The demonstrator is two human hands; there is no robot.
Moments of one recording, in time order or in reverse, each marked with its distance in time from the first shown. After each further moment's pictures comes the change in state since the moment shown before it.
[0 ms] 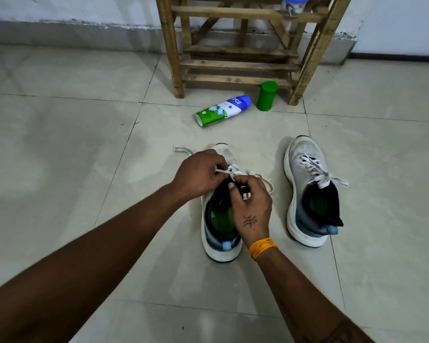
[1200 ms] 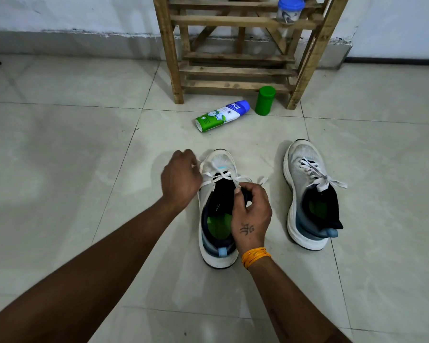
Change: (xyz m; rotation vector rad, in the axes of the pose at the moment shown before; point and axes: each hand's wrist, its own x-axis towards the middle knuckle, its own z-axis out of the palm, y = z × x) left_hand -0.012 -0.017 -0.003 0.134 0.300 -0.429; right_hand -0.012 -0.006 0.008 0.047 0.187 0.104
